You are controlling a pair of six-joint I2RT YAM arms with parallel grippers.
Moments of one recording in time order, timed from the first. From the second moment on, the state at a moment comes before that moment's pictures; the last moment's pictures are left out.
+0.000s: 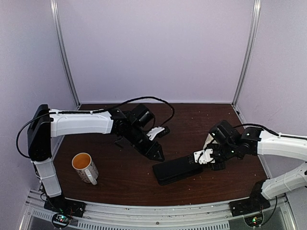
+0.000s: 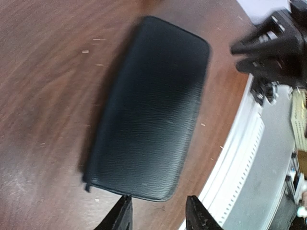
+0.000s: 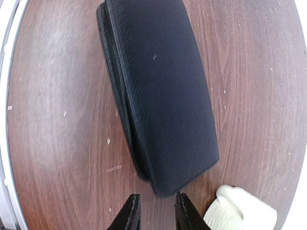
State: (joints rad) left arm -0.96 1.85 1.43 -0.61 0.49 -0.24; right arm 0.83 1.15 0.77 -0.66 -0.05 -0.86
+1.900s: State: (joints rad) left arm -0.91 1.89 1.03 -0.12 0.35 0.10; right arm 0.88 1.66 1.03 -0.66 -0.13 -0.80
